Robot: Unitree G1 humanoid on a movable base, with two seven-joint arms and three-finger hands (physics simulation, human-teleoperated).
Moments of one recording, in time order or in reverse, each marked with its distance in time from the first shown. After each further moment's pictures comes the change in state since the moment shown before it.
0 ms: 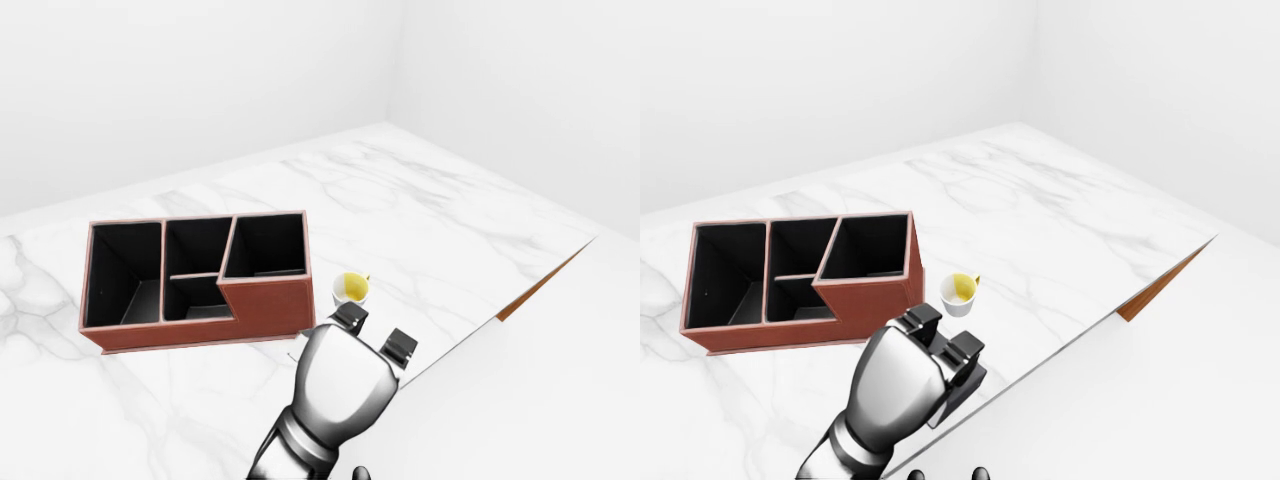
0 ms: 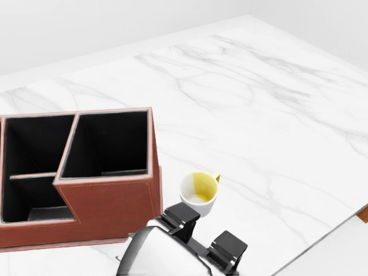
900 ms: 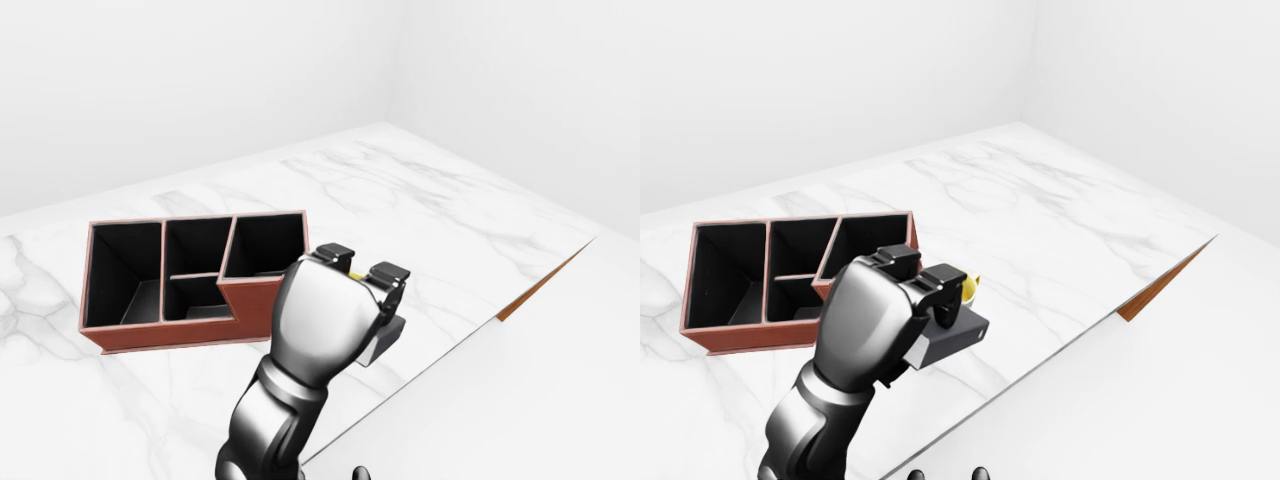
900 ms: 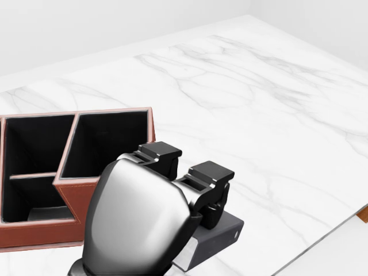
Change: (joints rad) left arm -0.229 -0.204 0.179 -0.069 -0.142 0.000 -0.256; right arm 0.000 -0.002 0.000 -0.004 0.005 0.000 -0.002
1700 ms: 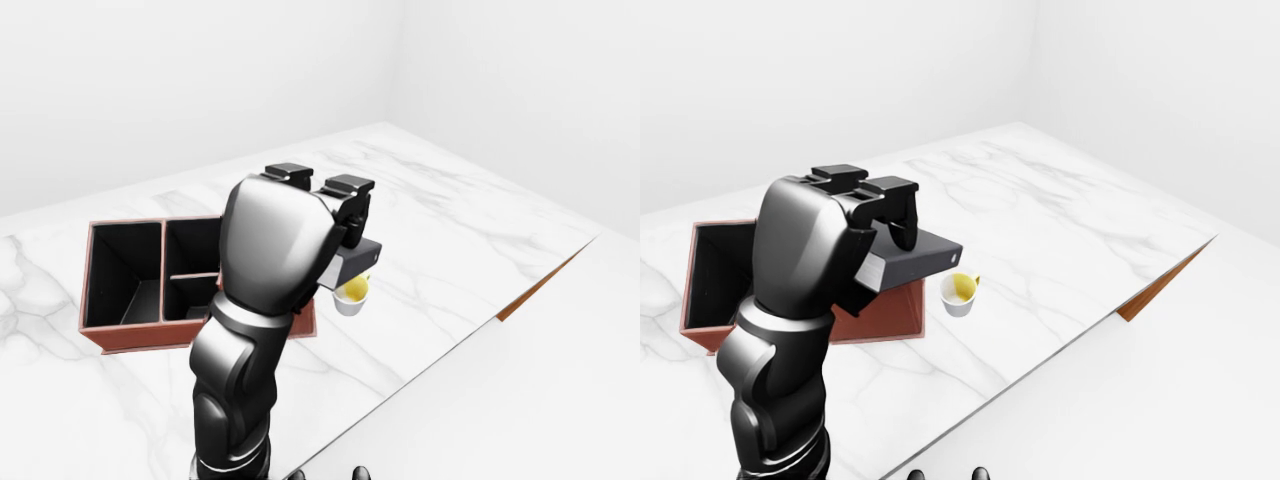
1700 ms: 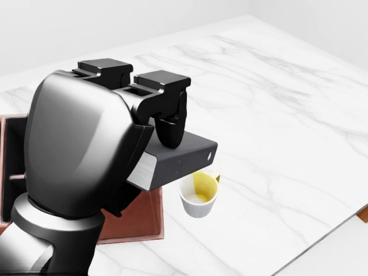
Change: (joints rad) left arm -0.351 -0.036 0.285 0.034 -0.080 0.000 -0.078; right arm 0.000 0.003 0.003 -0.003 -0.004 0.000 0.001
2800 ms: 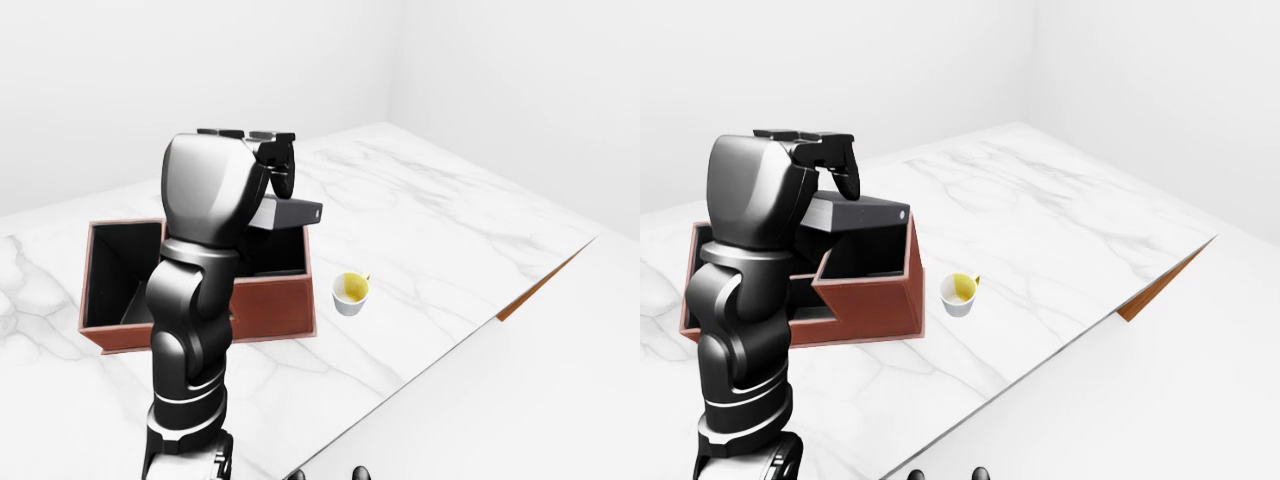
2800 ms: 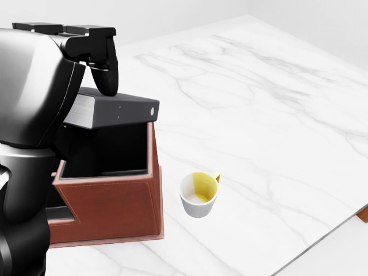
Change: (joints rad) left arm -0.184 0.245 0.229 0.229 -0.152 0.069 0.104; right arm -0.003 -0.001 0.010 0.000 -0.026 0.000 -0.022
